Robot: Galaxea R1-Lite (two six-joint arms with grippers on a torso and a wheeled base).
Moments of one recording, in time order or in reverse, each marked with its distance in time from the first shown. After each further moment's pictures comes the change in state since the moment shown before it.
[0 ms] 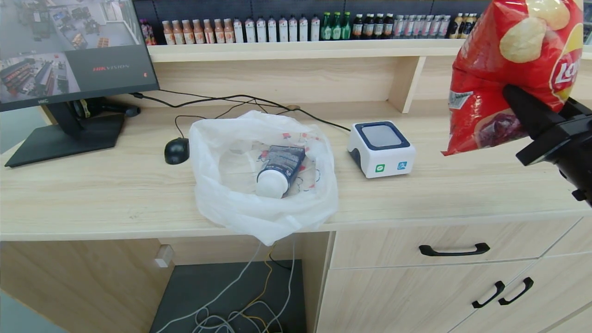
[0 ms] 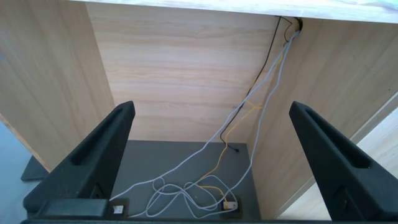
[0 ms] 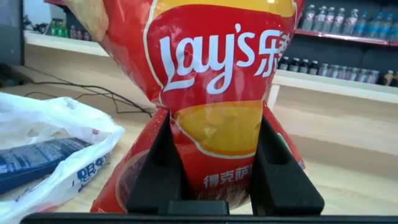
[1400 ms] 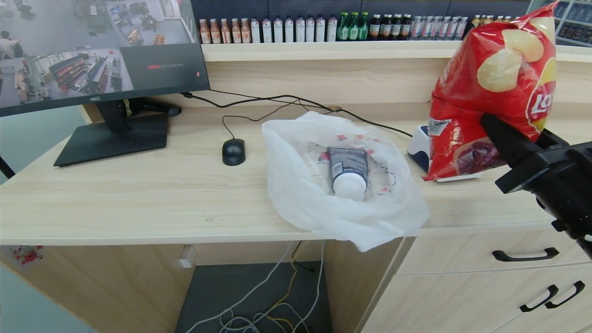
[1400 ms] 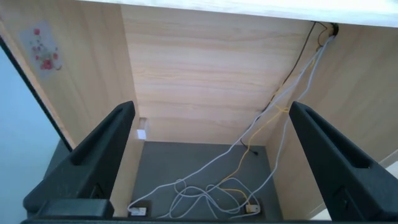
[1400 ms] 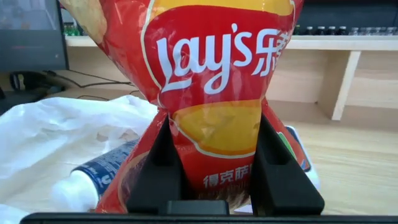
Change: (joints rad) left arm 0.000 0.000 0.000 0.001 0.000 -0.004; right arm 0.140 0.014 0.101 -0.053 -0.143 0.058
